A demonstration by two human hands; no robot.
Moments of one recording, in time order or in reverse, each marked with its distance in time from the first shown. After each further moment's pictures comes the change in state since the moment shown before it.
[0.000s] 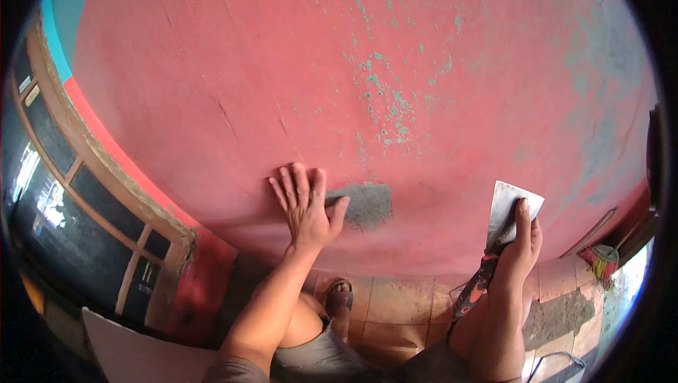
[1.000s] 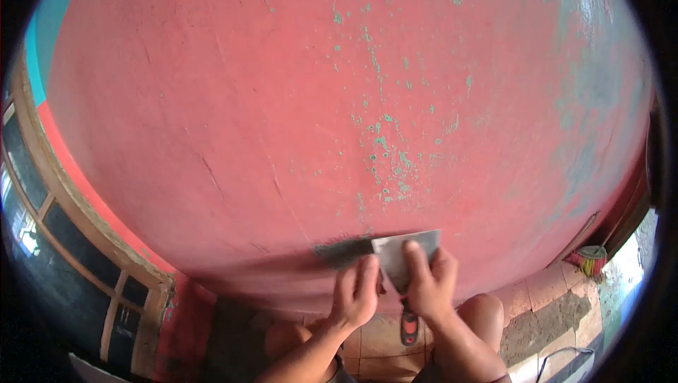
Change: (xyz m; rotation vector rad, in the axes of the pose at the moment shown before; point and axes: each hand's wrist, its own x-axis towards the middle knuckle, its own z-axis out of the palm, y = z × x) left_hand 0.012 0.095 -0.040 -1.473 -0.355 -0.722; right_hand -0.041 0.037 0.097 -0.220 -0.300 0.129
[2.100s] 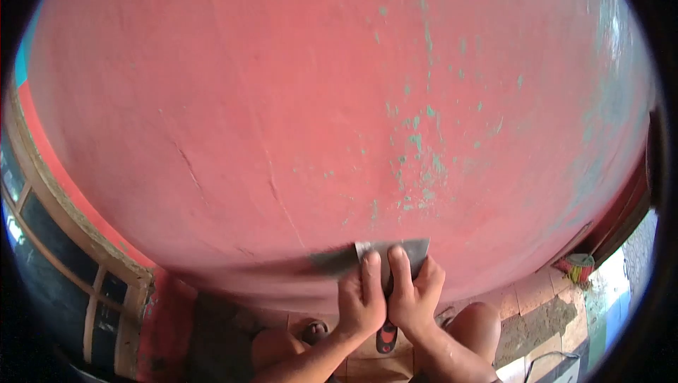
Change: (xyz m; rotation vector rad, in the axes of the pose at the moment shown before) left_hand 0.014 -0.008 0.019 -0.012 0.230 0.078; right_hand 0.002 0.013 0.038 -0.223 0.050 -0.175
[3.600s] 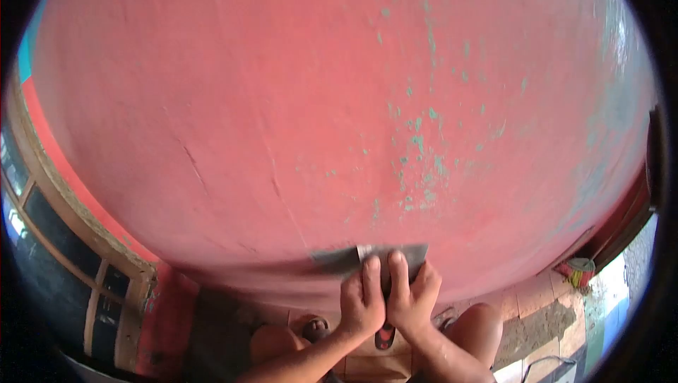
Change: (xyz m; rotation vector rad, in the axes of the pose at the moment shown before) left_hand -0.012 -0.004 -0.005 0.215 0.024 0.080; right_hand -0.011 0.010 -0.002 -0.043 -0.012 -0.033
